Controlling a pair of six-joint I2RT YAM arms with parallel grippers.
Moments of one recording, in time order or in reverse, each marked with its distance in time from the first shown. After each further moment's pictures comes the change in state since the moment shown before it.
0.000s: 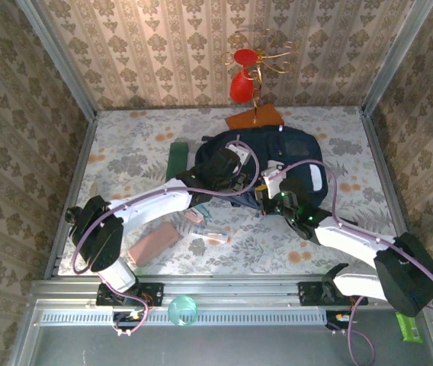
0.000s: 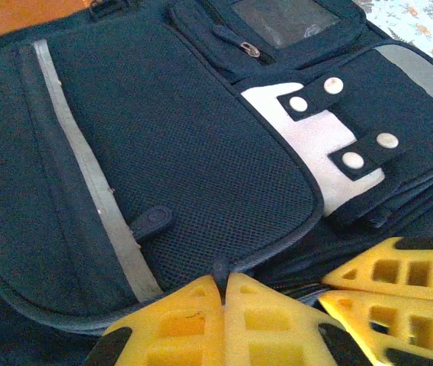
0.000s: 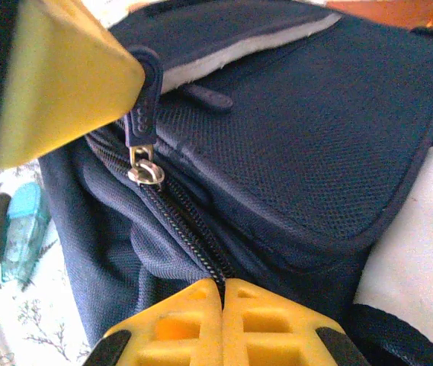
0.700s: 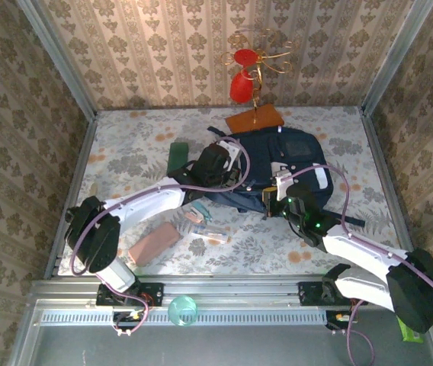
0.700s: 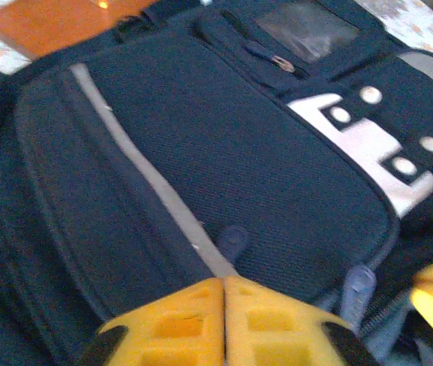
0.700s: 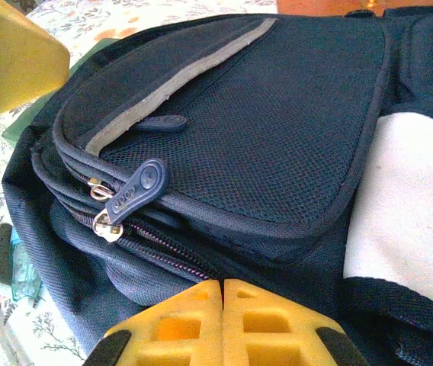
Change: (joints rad) left arm 0.071 -0.029 -0.062 0.065 0.107 -0.003; right arm -0.002 -0.097 -0.062 -0.027 0.053 0.164
